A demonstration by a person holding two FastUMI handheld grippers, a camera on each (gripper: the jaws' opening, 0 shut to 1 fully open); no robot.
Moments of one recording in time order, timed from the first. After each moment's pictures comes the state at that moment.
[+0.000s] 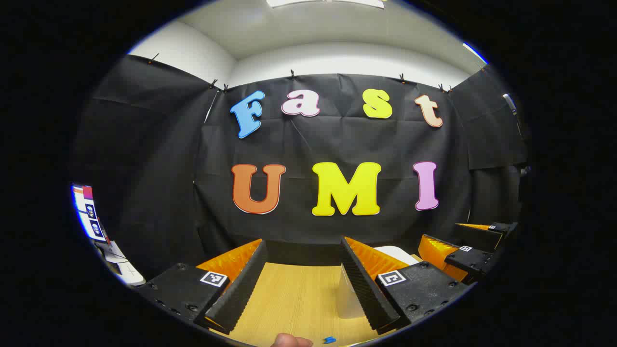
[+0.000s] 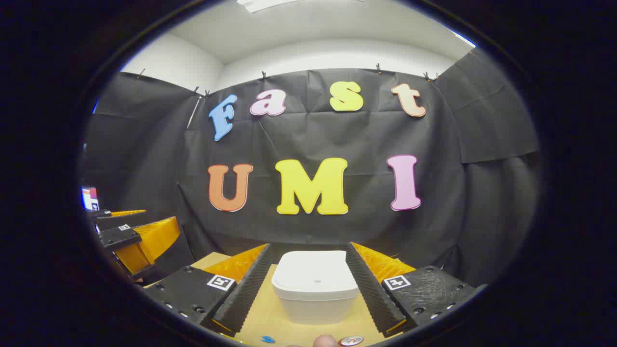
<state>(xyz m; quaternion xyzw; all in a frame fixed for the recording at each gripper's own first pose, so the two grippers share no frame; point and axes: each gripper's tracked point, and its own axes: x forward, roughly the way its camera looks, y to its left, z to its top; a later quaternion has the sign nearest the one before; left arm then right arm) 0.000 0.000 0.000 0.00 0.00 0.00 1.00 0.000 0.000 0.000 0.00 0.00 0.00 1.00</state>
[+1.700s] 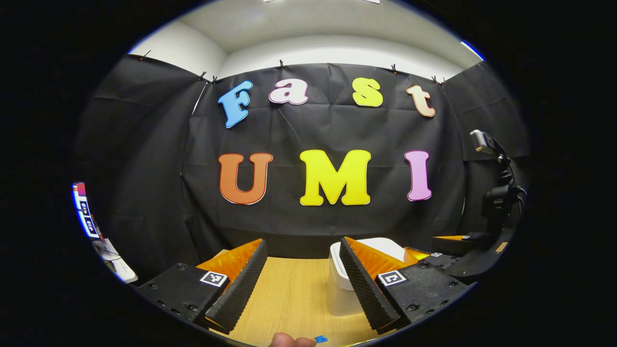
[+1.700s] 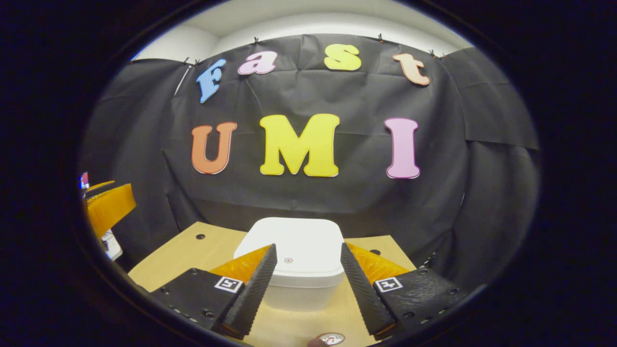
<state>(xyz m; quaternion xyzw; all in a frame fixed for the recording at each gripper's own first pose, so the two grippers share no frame) 0.018 -0.029 -0.025 0.00 0.03 -0.02 1.00 0.067 -0.043 -0.077 -0.02 0.12 -0.01 0.99</state>
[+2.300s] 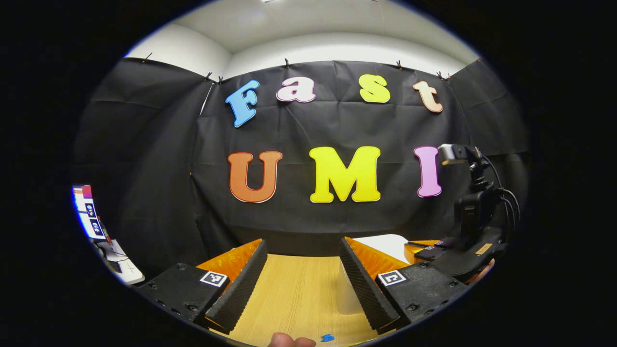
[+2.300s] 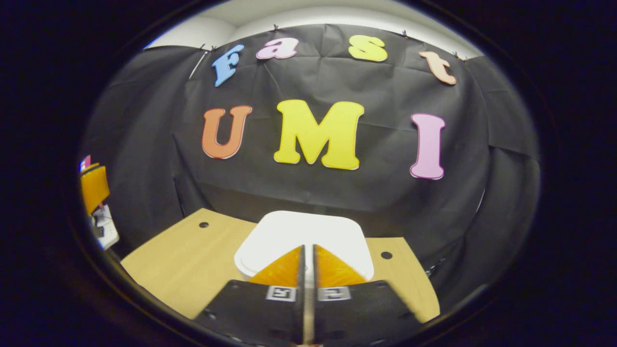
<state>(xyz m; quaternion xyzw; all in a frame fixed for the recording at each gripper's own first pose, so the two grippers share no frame) 0.018 -0.014 -0.033 0.02 0.03 0.02 1.00 0.109 -0.027 -0.104 -0.06 0.15 0.01 0.99</state>
